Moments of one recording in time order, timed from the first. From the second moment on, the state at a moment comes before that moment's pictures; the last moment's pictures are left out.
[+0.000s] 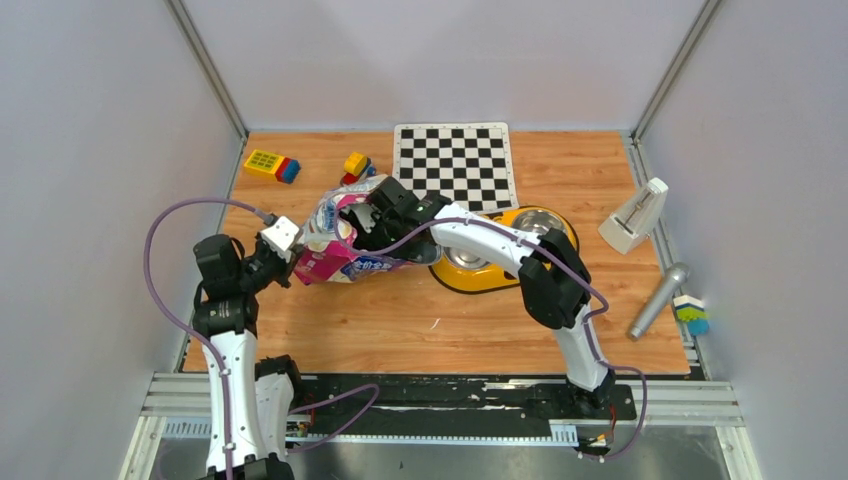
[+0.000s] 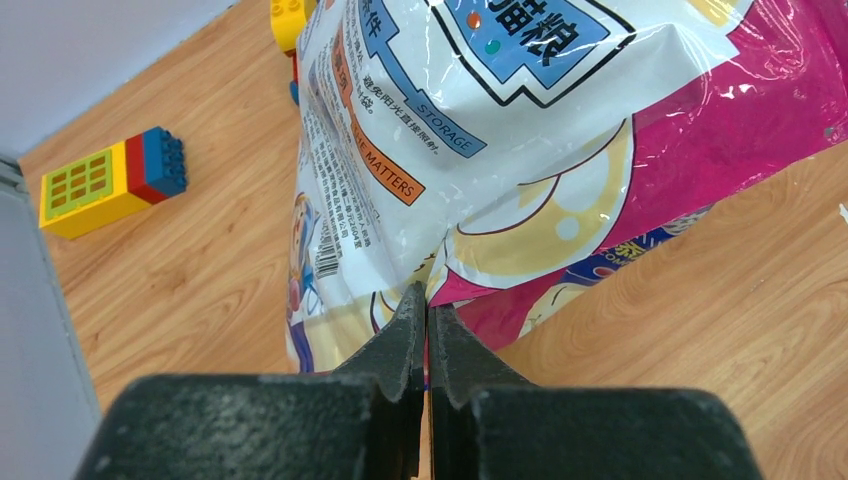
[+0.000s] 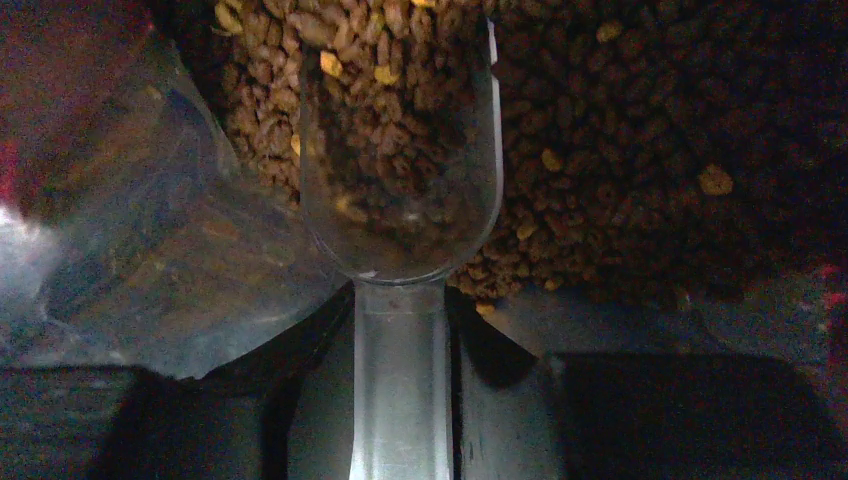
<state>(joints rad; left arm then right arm) 0.30 0.64 0.66 -0.51 0.80 0.59 0.90 2.10 1.80 -0.64 -0.24 -0.17</state>
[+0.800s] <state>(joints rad) 0.31 0.75 0.56 -0.23 0.92 0.53 0.91 2.13 1.74 -0.42 -0.25 -0.05</state>
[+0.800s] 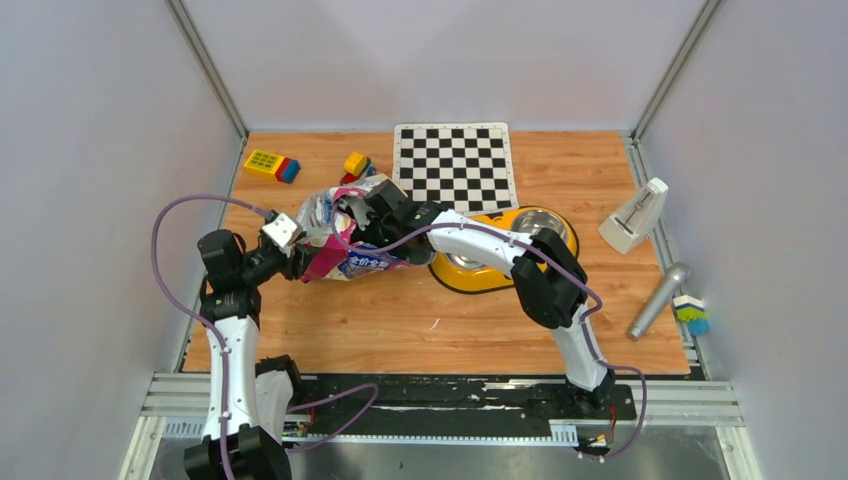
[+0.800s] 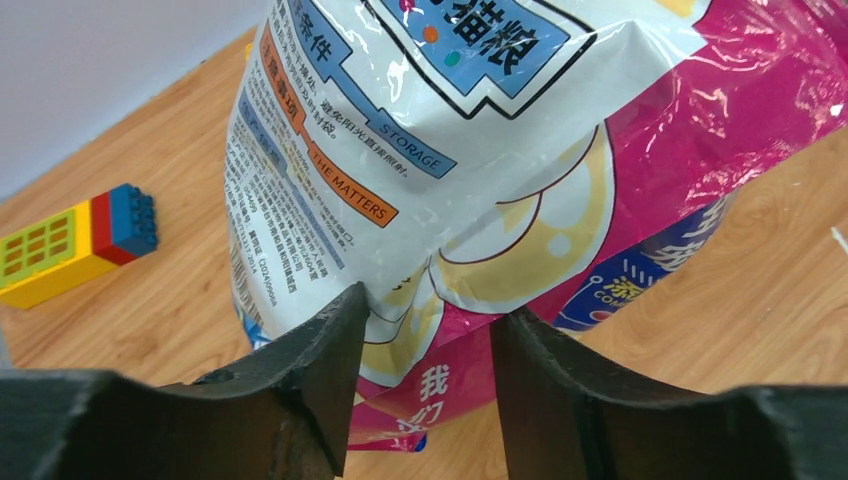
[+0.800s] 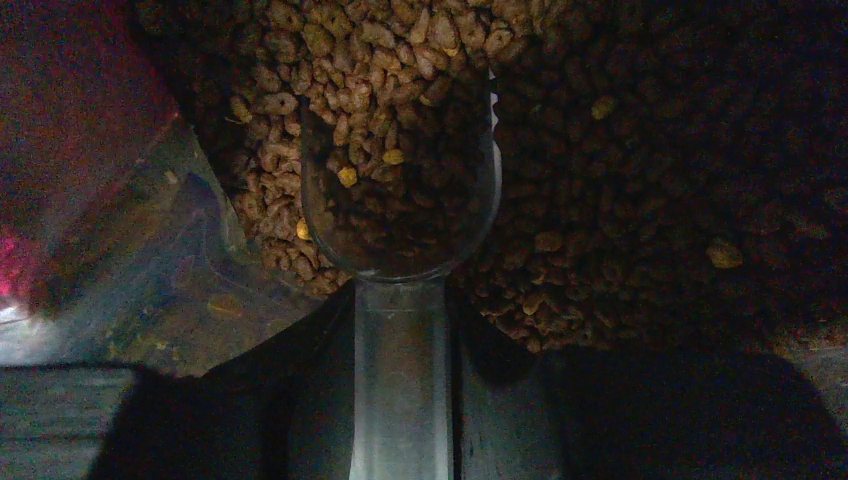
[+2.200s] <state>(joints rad) 0.20 0.80 0.53 -0.10 0.82 0.56 0.92 2.17 1.86 -0.63 -0.20 -0.10</state>
